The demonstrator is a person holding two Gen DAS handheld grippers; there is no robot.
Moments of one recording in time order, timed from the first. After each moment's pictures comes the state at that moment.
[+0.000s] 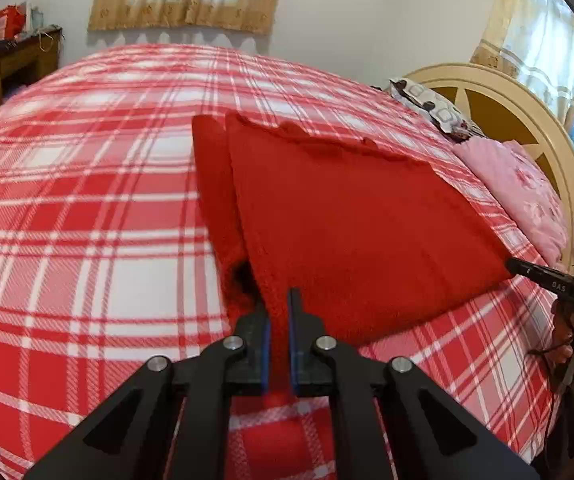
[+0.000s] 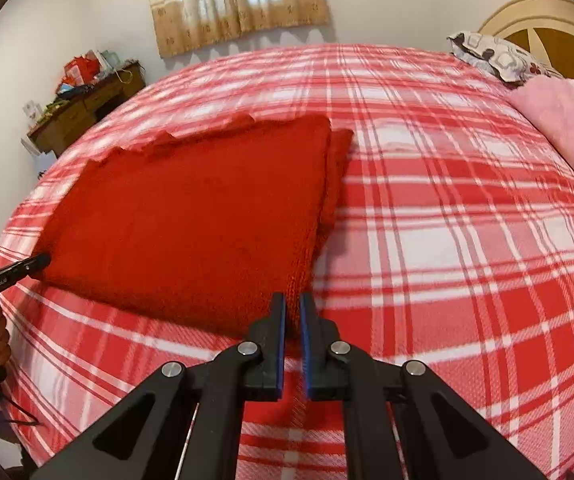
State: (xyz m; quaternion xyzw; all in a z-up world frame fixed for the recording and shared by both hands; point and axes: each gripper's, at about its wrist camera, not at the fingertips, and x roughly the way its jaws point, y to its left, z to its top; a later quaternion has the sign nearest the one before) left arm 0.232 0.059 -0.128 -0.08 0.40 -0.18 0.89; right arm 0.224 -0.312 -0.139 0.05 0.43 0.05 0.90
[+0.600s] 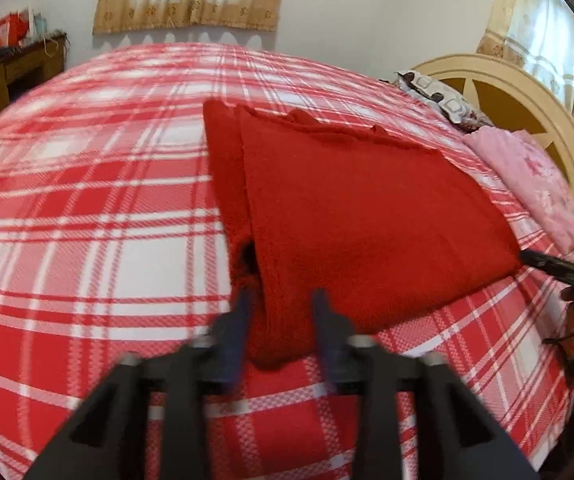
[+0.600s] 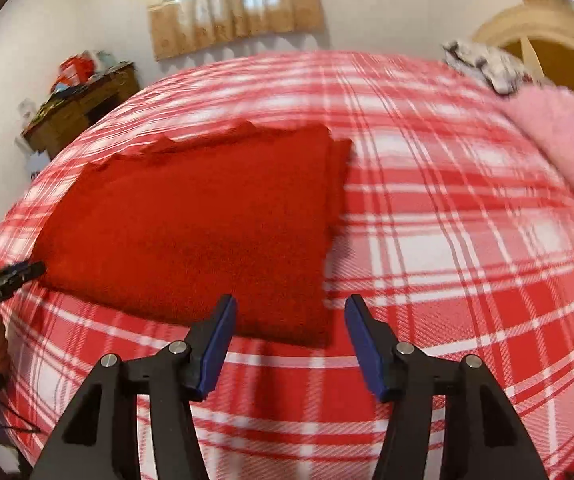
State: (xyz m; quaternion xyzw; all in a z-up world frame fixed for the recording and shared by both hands) left arm 0.224 0.058 -0.131 -0.05 0.40 -0.15 0.90; right arm 0.211 -0.279 -0.111 0.00 0.40 0.04 0.92
